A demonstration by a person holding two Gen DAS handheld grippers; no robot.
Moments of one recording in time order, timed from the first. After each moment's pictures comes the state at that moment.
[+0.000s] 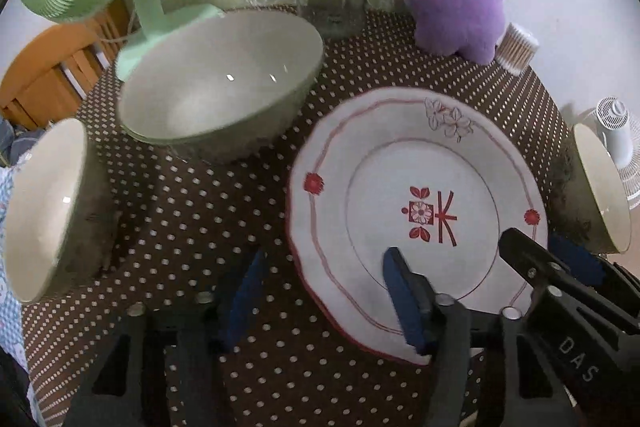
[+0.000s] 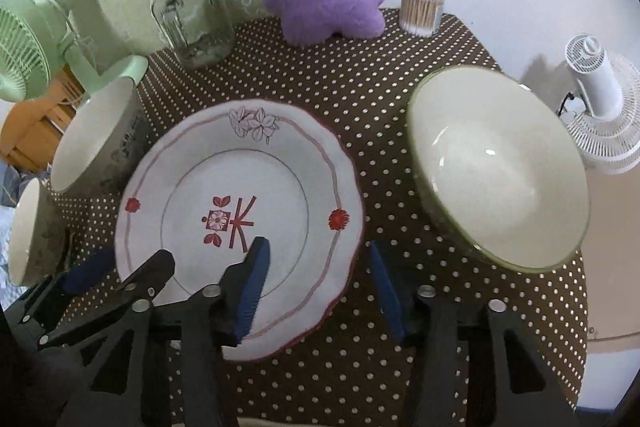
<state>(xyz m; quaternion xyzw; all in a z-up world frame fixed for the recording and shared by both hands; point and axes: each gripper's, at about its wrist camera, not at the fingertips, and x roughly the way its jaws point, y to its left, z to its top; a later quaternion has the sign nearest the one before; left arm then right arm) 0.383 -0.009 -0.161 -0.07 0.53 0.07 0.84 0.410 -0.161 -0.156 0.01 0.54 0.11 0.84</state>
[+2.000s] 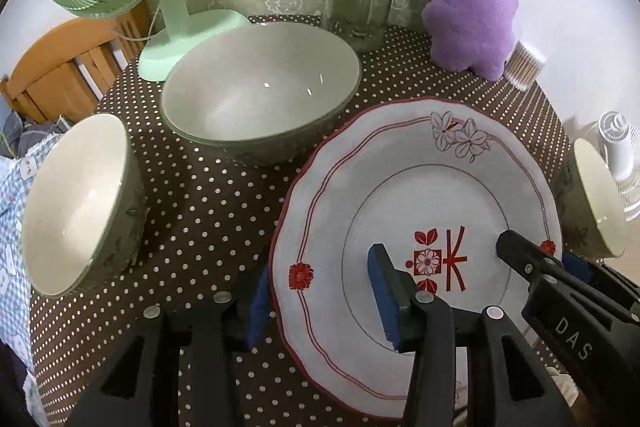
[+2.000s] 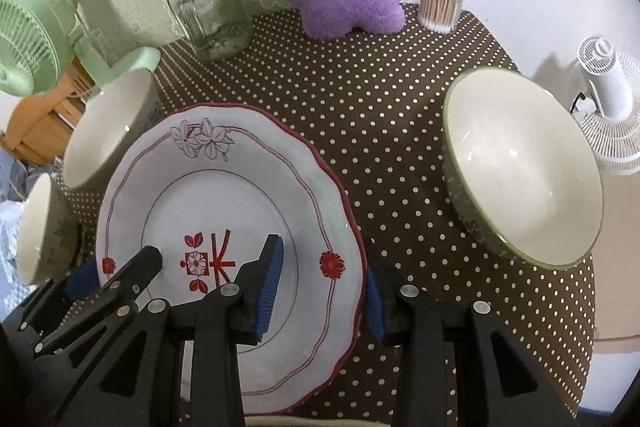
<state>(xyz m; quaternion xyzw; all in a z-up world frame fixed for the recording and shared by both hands) 0.365 0.008 -0.144 -0.07 0.51 0.09 0.85 0.407 -0.149 -0.149 0.02 0.54 0.12 0.83</state>
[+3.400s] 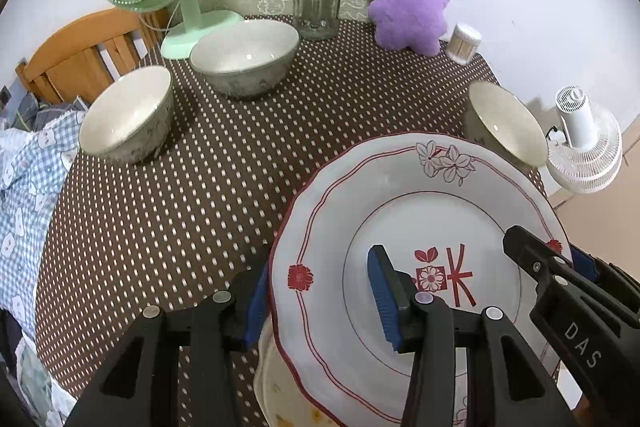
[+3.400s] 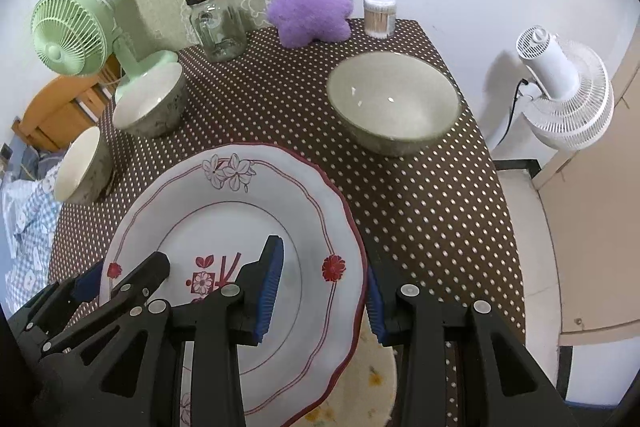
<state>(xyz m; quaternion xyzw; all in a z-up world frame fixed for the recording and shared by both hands) 0.259 -0.068 -0.099 -0.08 0.51 0.09 0.85 0.296 -0.229 -0.092 0.01 0.52 0.12 0.85</state>
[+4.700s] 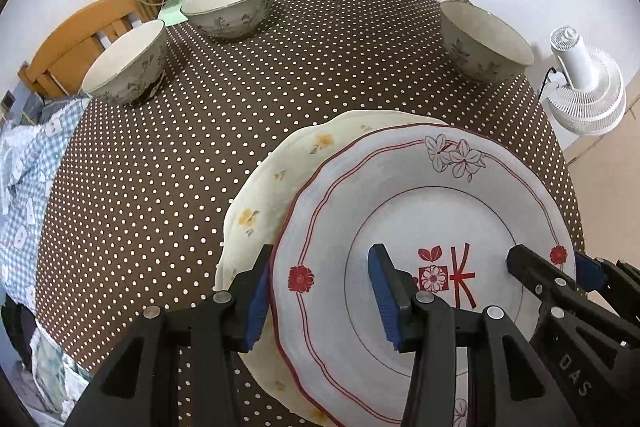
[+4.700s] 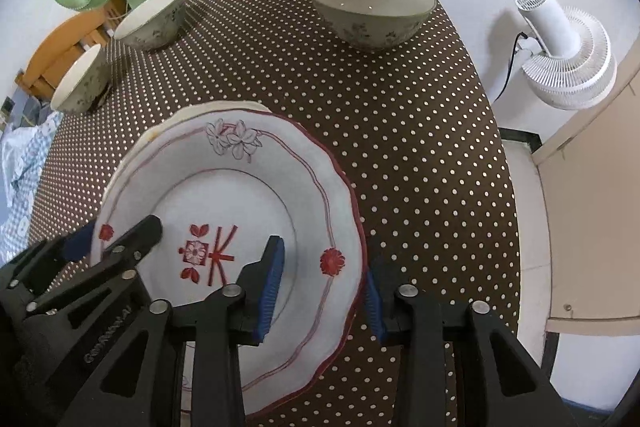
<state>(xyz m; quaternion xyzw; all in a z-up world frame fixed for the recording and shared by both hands) 0.207 -0.113 -0.131 -0.03 0.55 0.10 0.83 0.237 -0.266 -0.136 -0.03 0.58 0.14 0.81</state>
